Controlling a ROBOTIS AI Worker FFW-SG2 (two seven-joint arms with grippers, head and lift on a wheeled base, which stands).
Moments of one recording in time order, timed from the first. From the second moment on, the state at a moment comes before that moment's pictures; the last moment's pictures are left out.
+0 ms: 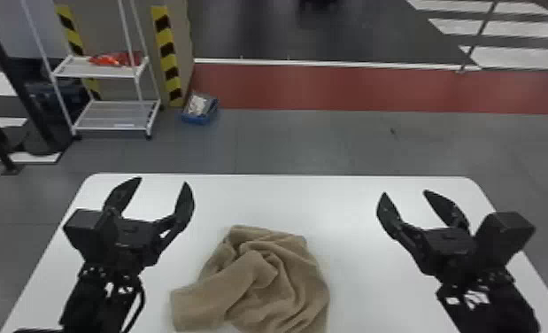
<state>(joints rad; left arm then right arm) 0.24 0.08 -0.03 -1.75 0.07 -0.09 -0.09 0.31 -0.09 -0.11 -1.88 -0.17 0.09 0.21</state>
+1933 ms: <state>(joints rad) 0.36 0.08 -0.11 -1.72 0.07 -0.08 0.05 0.42 -0.09 -0.17 -1.71 -0.15 -0.08 0.31</state>
